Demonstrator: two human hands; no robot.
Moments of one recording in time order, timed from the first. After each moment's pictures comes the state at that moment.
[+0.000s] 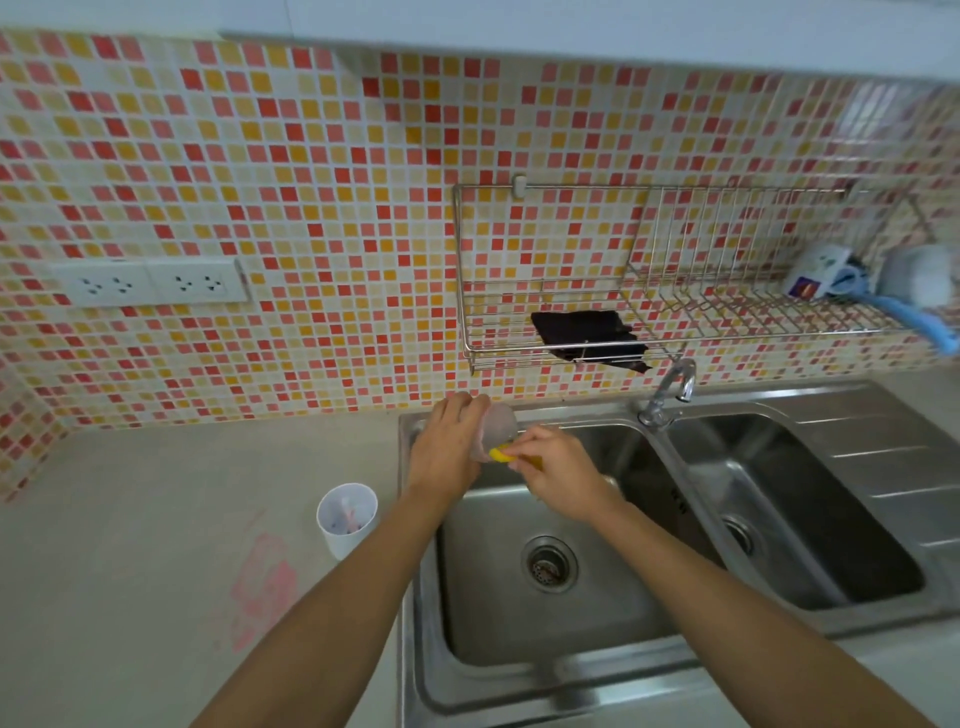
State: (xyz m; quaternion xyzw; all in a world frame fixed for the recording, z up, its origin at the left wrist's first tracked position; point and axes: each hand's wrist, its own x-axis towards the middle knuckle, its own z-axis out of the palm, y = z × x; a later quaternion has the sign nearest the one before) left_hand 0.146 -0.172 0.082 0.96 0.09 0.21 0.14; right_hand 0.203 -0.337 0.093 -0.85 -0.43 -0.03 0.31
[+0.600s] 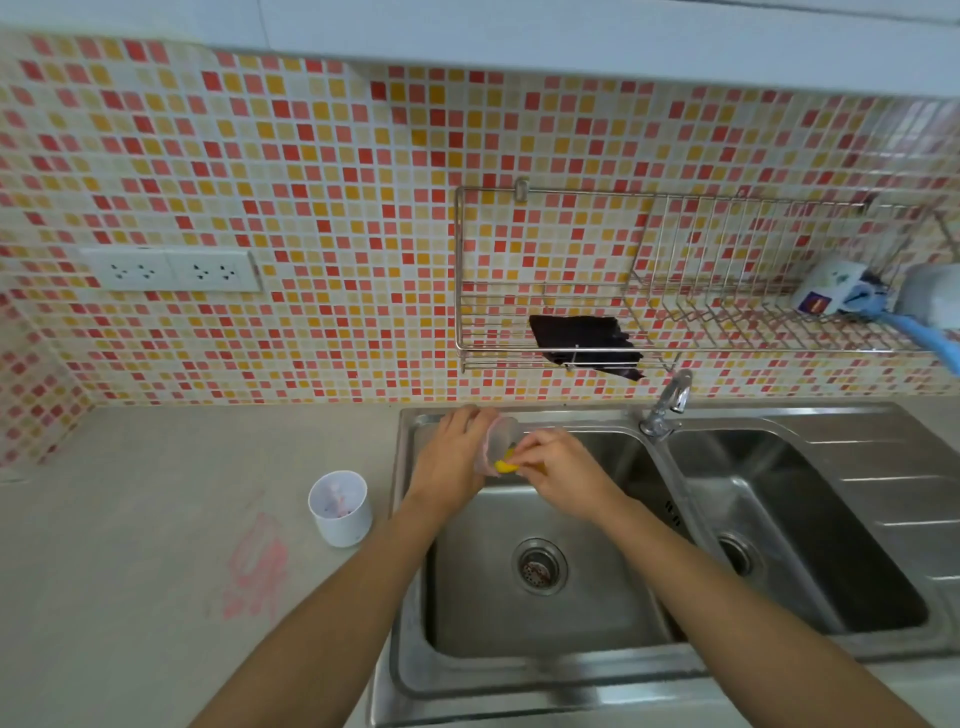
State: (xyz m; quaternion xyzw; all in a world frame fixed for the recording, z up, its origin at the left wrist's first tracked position) left_hand 0.140 -0.204 0.083 0.96 0.07 0.19 0.18; right_hand 0.218 -0.368 0.104 -0.85 -0.48 0.03 0.24
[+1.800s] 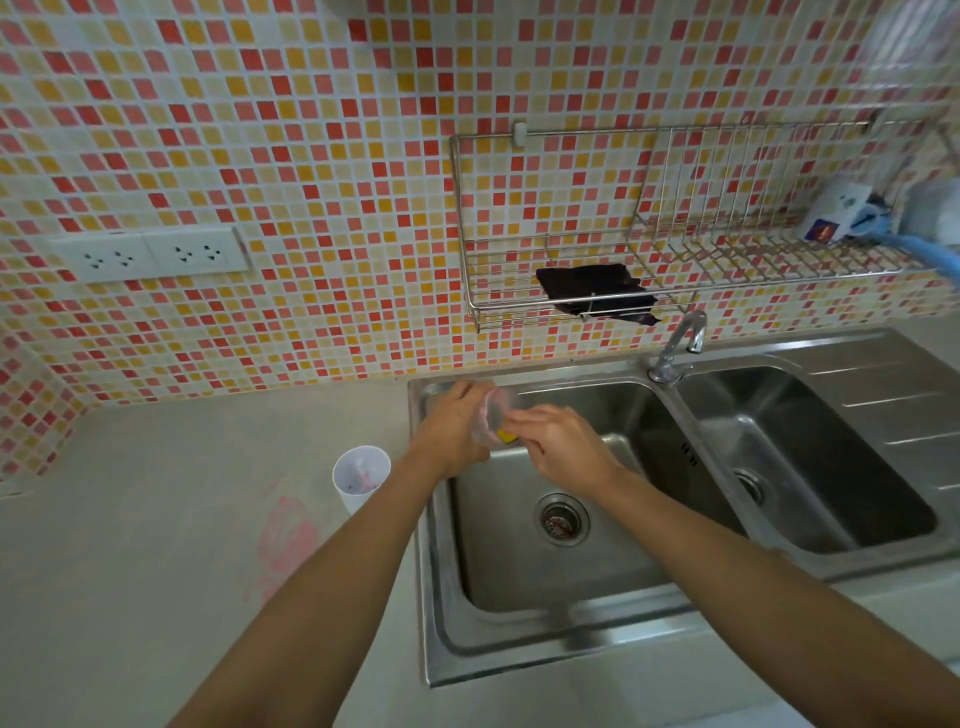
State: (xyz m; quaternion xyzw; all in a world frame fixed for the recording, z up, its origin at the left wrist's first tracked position) left_hand 0.134 -0.159 0.065 0.96 0.04 0.09 0.25; right_hand 0.187 -0.342 0.073 -0.83 -0.51 -0.11 0.19
